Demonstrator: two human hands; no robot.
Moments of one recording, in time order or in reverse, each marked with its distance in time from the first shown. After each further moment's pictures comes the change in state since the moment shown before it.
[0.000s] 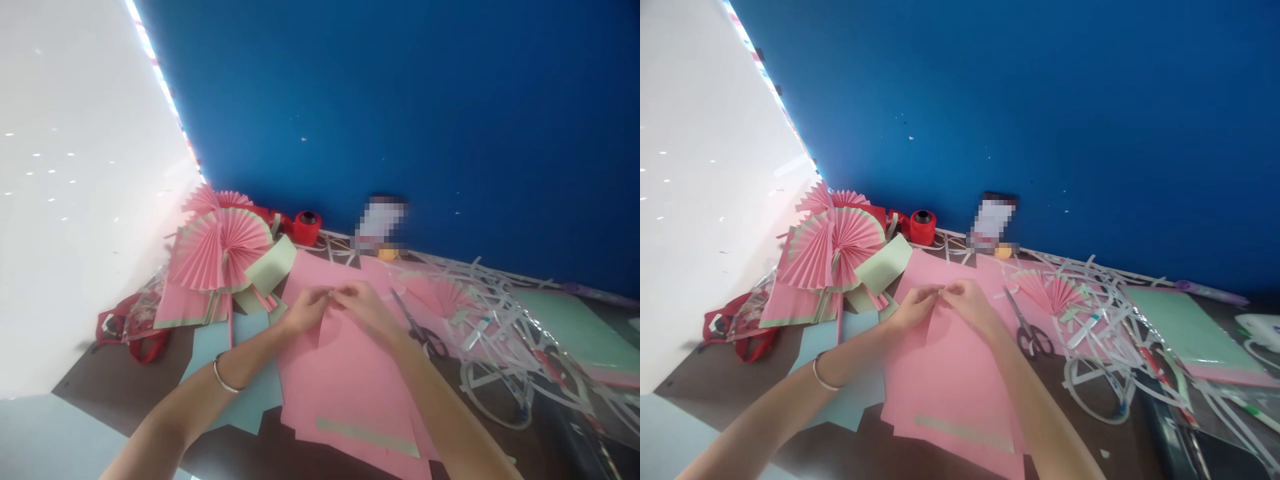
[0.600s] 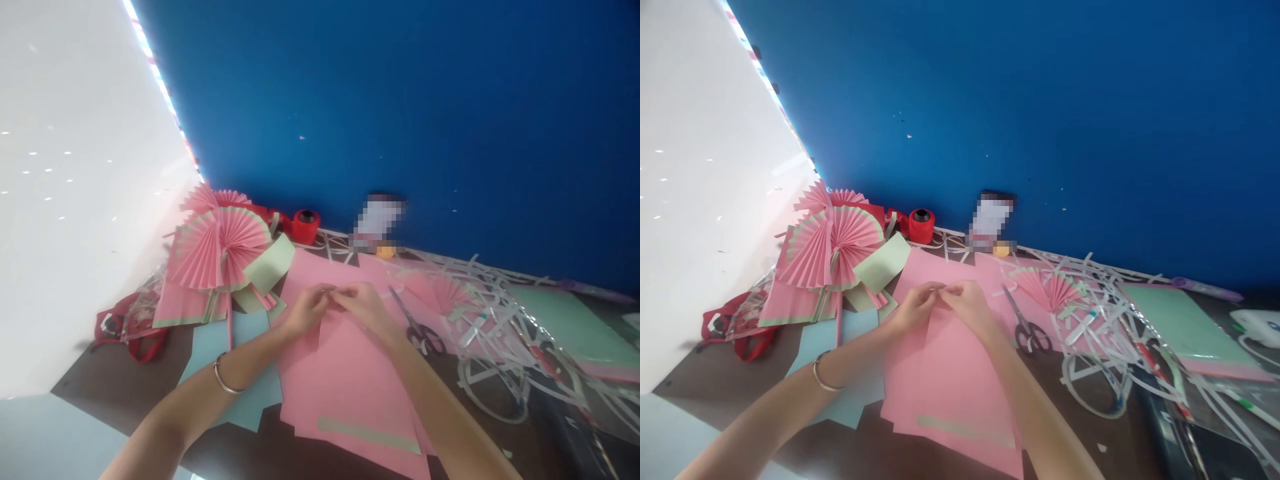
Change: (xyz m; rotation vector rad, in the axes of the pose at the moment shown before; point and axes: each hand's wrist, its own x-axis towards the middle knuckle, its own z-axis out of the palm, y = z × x) left_hand -0.002 -0.008 0.007 0.142 0.113 0.050; right_hand -0.004 0.005 0.003 -0.089 0.032 0.014
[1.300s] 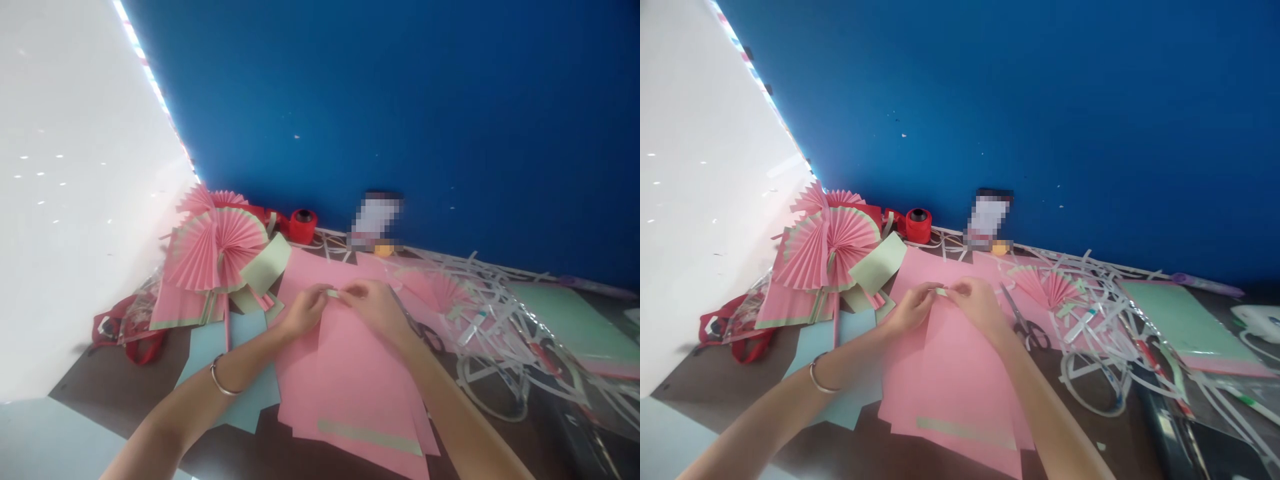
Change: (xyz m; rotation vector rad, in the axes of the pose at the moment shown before) left_hand -0.002 0.007 -0.001 0.149 0.011 -0.055; right_hand -0.011 -0.014 -0.020 -0.228 0.138 -0.088
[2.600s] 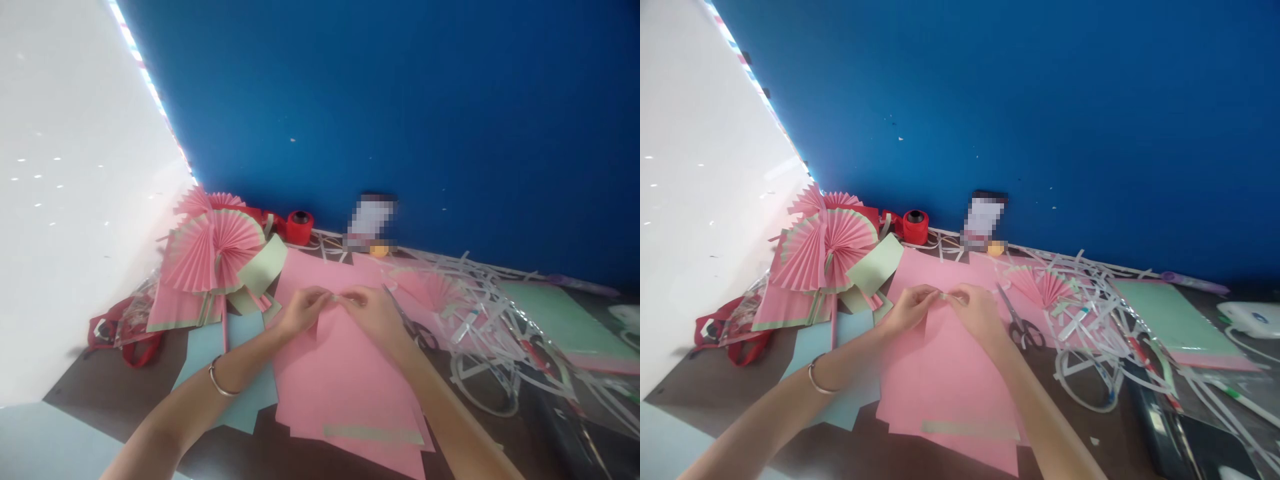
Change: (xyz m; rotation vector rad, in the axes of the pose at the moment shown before) left_hand 0.000 0.005 0.002 -0.163 -0.003 0.011; right_hand -0.007 0.019 0.005 -0.101 0.064 -0.058
